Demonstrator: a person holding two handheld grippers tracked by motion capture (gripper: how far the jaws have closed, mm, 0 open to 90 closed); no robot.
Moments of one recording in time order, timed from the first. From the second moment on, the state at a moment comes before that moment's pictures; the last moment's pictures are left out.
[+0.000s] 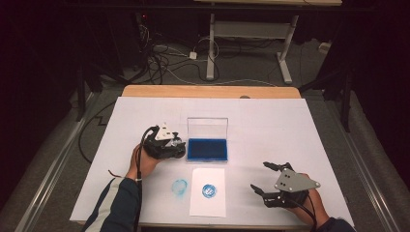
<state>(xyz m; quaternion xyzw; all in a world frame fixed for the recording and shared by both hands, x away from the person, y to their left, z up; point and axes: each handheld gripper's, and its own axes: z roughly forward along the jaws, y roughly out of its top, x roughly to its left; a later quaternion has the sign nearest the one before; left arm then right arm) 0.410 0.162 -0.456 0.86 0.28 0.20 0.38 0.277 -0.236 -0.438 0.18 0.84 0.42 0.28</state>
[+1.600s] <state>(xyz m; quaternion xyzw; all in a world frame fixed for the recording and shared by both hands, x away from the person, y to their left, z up) 0.356 0.151 -0.408 0.84 0.21 0.28 0.42 0.275 -0.236 -0.436 0.18 0.84 0.43 0.29</state>
